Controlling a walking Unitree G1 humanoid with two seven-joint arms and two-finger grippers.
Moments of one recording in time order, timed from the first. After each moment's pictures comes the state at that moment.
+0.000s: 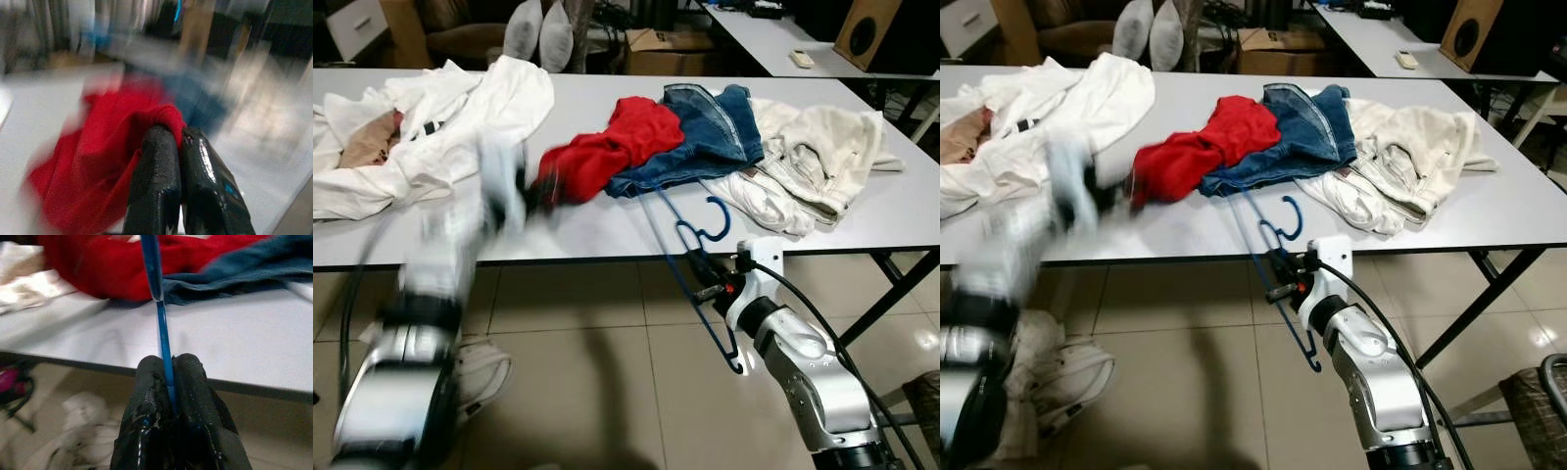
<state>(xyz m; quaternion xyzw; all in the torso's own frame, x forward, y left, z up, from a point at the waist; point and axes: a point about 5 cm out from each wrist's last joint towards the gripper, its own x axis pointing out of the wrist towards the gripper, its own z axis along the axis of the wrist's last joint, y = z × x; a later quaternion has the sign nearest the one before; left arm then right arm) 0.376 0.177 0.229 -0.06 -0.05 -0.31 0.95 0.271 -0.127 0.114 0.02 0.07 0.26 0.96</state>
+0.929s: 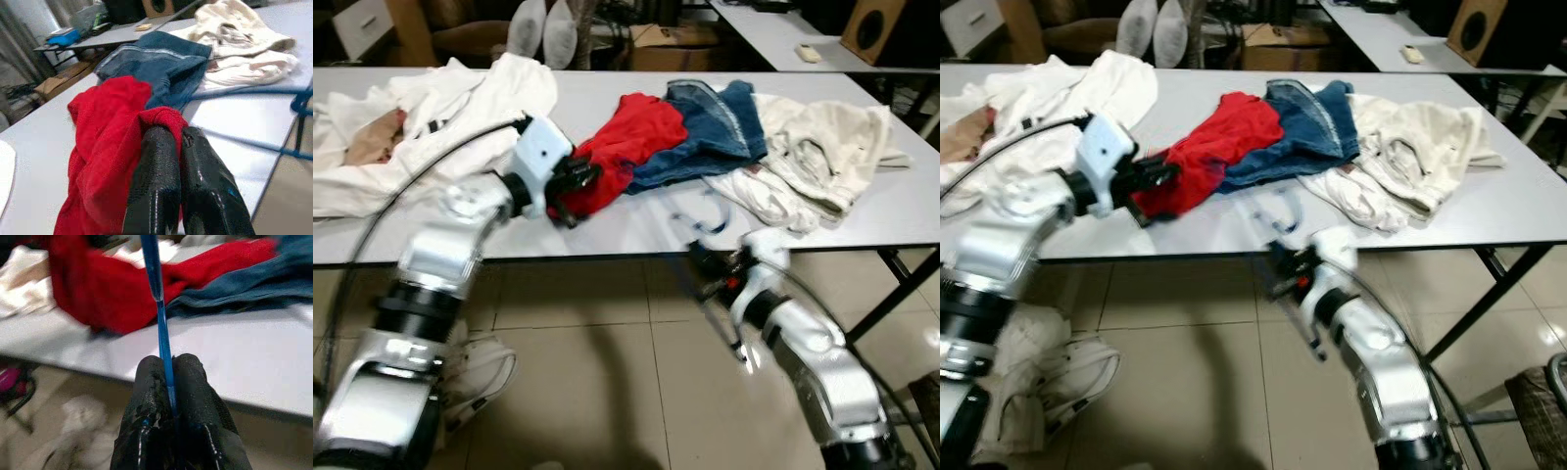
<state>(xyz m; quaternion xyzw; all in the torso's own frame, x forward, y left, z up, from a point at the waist) 0.359 0.148 0.216 0.20 -0.01 -0.36 0.91 0.279 -0.141 0.123 0.01 0.05 0.24 0.97</state>
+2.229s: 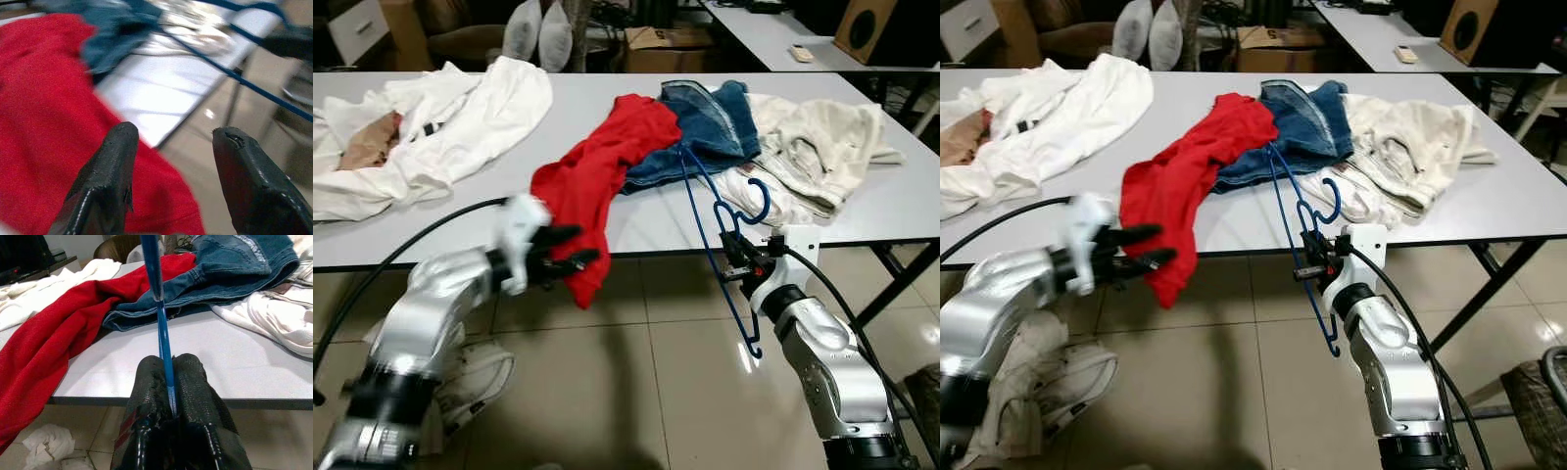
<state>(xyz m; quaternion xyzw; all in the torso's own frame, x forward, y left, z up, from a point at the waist) 0.300 0.182 0.149 0.06 0.08 -0.38 0.92 0.283 -0.158 0.120 0.03 0.05 0.15 0.99</state>
